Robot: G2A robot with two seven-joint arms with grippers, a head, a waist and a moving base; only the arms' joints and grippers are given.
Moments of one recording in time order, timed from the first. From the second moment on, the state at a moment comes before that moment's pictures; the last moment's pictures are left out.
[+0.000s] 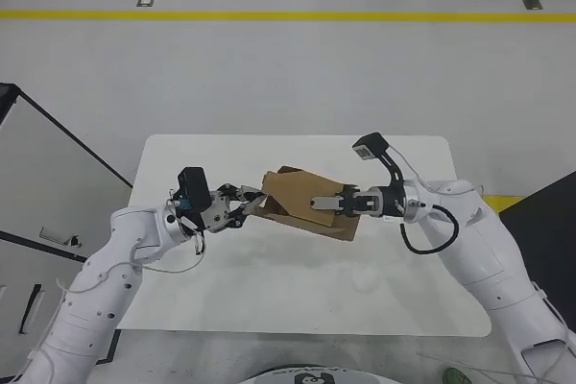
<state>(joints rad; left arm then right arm) 1.37 -0.98 -1.30 -1.71 1.27 -0.91 0.31 -1.10 -1.05 1.09 -1.55 0.53 -0.46 1.19</state>
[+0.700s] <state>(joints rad) 1.39 -0.98 -1.27 -1.75 1.26 -0.97 0.31 -1.09 -1.06 1.08 -1.54 0.53 -0.46 1.17</state>
